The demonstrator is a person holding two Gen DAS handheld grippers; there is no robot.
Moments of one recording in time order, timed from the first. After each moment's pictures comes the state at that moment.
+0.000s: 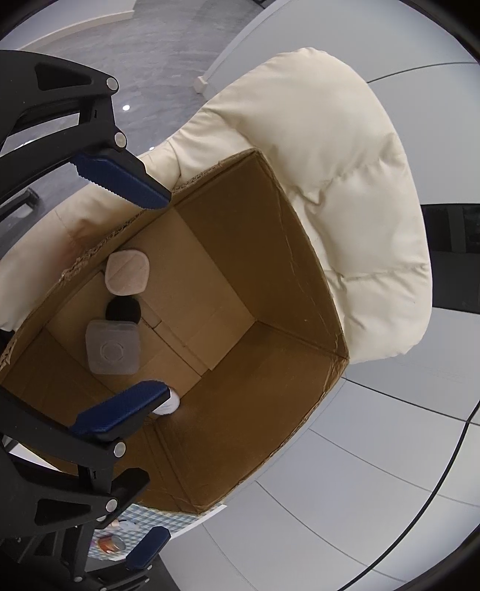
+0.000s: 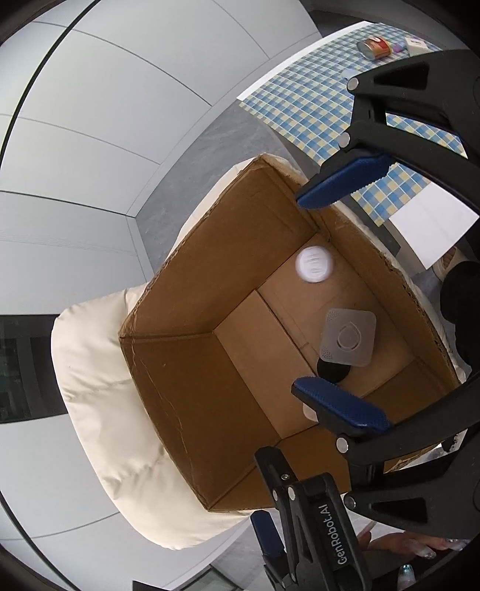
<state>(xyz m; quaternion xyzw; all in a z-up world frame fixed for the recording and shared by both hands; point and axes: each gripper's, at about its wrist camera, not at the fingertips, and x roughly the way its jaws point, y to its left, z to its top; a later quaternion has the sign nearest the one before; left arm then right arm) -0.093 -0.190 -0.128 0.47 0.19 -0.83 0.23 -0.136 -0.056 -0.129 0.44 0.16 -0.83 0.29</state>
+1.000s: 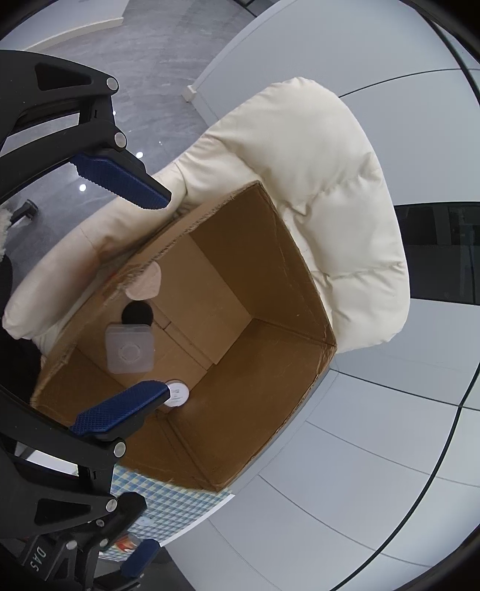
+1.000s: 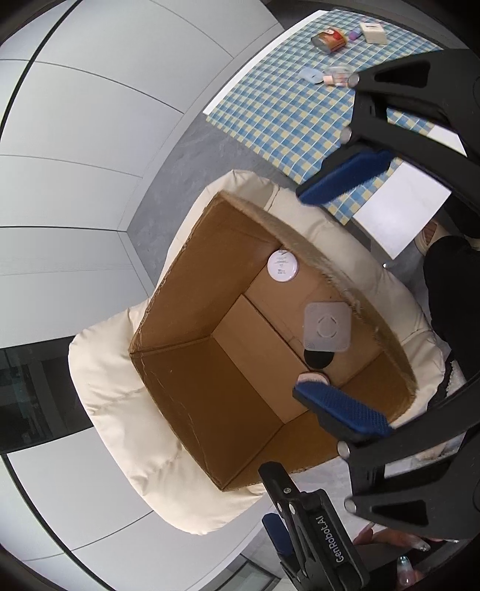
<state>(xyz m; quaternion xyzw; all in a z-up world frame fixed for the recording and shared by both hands) -0.053 -0.173 -0.095 0.45 0.16 -0.85 0.22 -0.107 -0.007 -0.099 0.46 0.10 -0.84 0.28</state>
